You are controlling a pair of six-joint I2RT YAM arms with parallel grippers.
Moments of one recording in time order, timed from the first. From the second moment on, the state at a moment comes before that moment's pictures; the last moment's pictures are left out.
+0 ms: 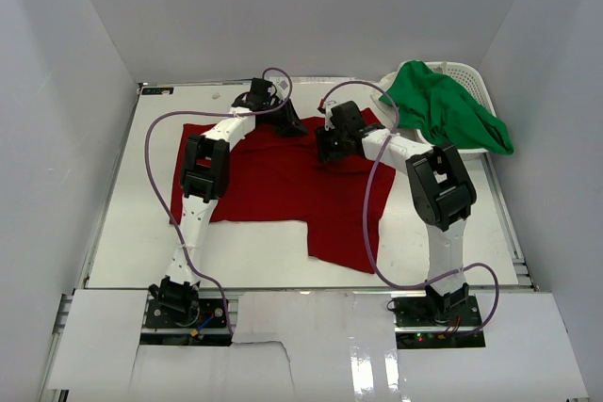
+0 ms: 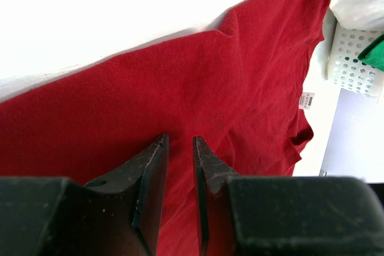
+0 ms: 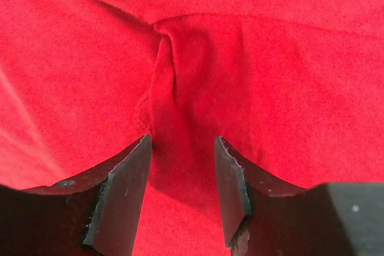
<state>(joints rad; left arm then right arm) -0.31 2.58 2.16 -0.41 0.59 -0.58 0.53 2.03 1.42 -0.23 -0.14 0.09</state>
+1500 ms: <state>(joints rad) -0.32 2.60 2.22 -0.52 0.58 -0.56 0.56 2.00 1.44 -0.28 -0.19 0.18</state>
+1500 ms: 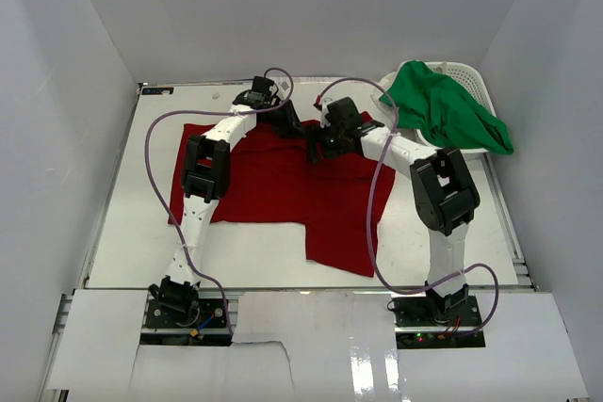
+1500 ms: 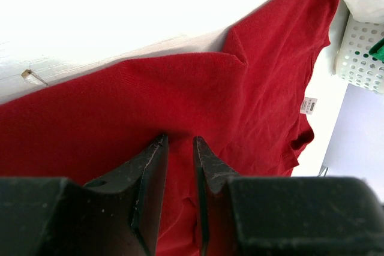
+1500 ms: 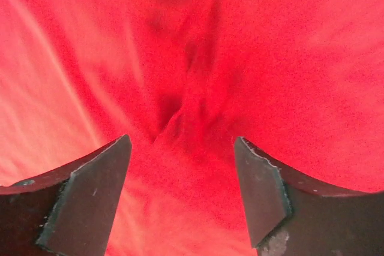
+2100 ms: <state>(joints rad) -0.28 2.55 2.16 -0.52 0.63 -0.57 0.31 2.25 1.82 -0.41 -0.16 0.09</state>
